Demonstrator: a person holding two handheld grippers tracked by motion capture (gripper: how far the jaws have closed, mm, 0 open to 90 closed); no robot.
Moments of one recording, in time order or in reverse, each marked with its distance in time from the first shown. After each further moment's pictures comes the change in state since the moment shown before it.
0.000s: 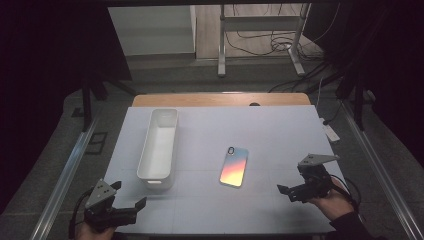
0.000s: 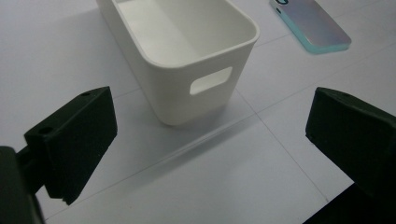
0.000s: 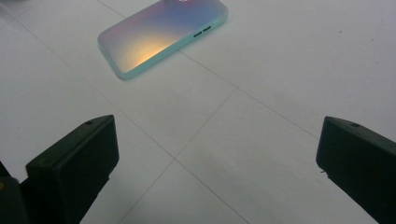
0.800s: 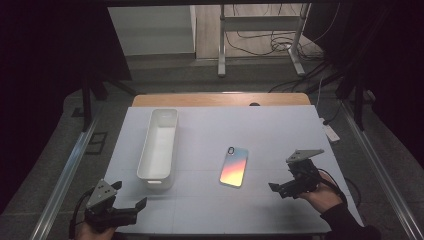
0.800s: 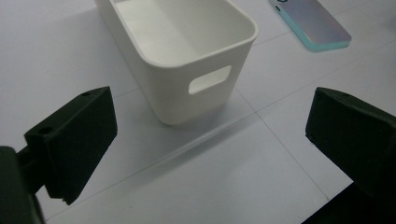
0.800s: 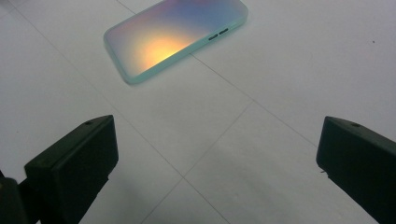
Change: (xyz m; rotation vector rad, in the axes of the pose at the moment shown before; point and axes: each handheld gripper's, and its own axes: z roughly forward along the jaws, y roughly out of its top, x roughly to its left) left arm -0.001 0.000 0.001 0.004 -0.001 0.009; right arm 0.006 0.017 0.020 0.056 0.028 -0.041
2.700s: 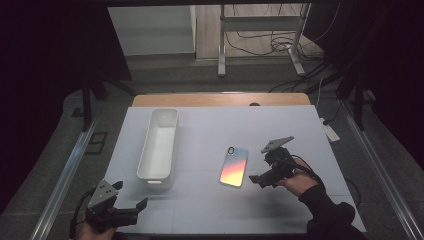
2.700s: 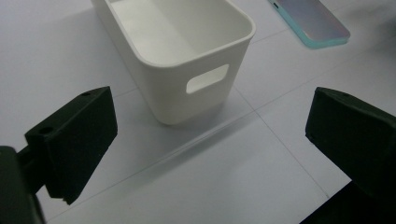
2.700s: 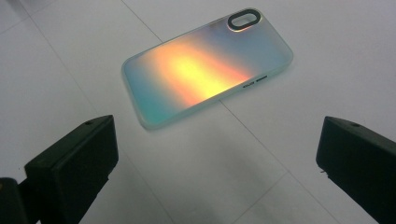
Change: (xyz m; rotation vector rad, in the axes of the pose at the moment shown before) left arm -0.001 0.001 0.001 0.007 -0.005 0.014; right arm 0.013 0.047 0.044 0.050 0.070 -0.103
